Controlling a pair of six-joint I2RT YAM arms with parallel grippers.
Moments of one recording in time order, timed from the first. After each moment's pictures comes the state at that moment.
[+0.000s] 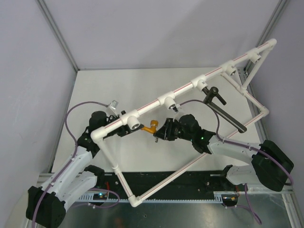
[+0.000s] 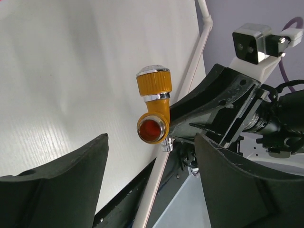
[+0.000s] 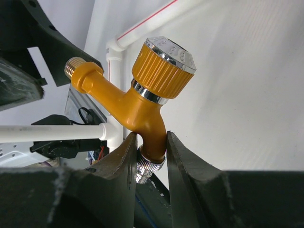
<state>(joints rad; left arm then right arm) -0.33 0.81 0.52 -0.13 0.54 -0.82 0.86 1.29 0.62 0.28 -0.19 0.86</state>
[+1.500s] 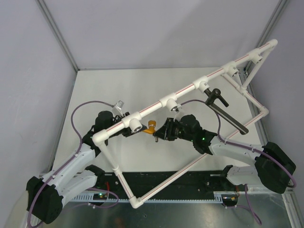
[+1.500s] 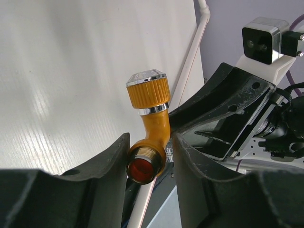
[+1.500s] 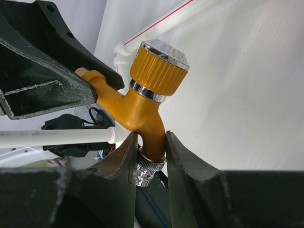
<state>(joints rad) -0.46 0.89 0.52 -0.04 0.47 -0.89 0.87 1.25 0.62 0.28 -0.18 0.89</state>
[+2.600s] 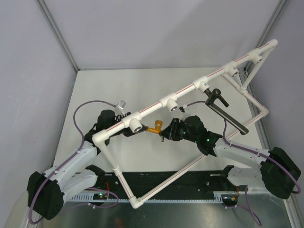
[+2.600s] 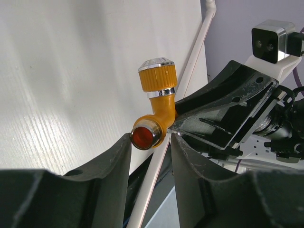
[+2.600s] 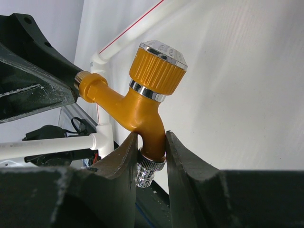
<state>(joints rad) -0.46 0.94 0.53 -0.04 0.48 -0.89 0.84 1.18 0.57 0.19 -0.11 0.88</state>
